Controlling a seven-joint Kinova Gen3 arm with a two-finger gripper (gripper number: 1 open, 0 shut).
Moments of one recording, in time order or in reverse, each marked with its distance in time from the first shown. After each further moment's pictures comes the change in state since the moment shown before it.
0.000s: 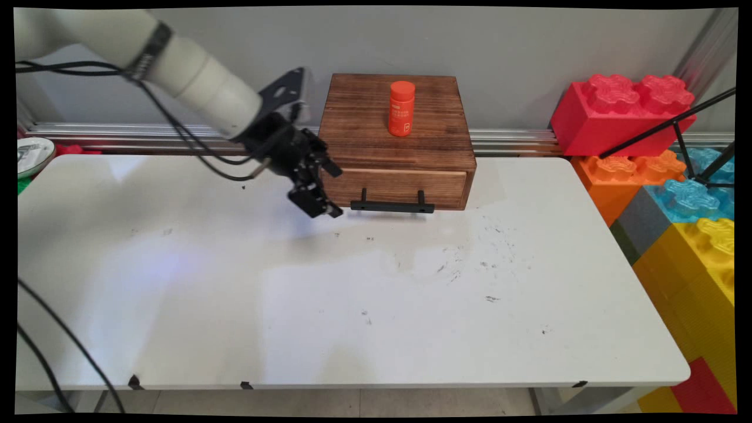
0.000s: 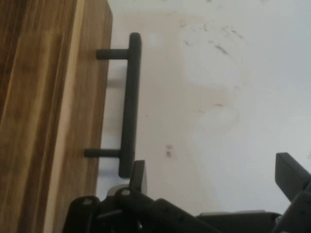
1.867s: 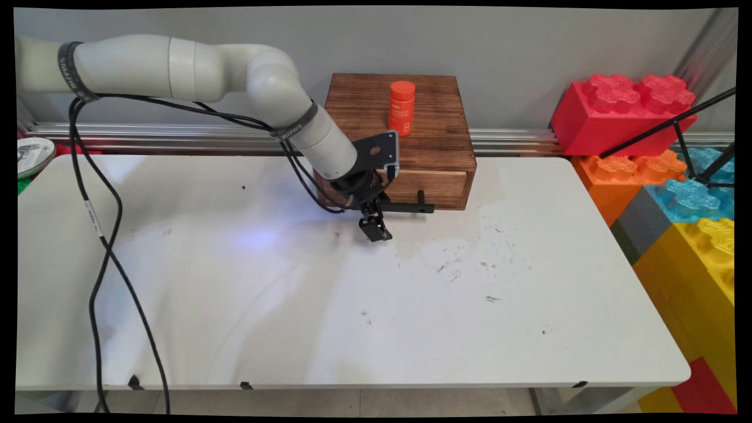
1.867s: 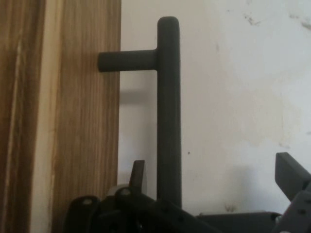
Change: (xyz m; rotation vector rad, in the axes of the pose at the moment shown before) arm 0.036 -0.034 0.165 0.018 -0.142 0.055
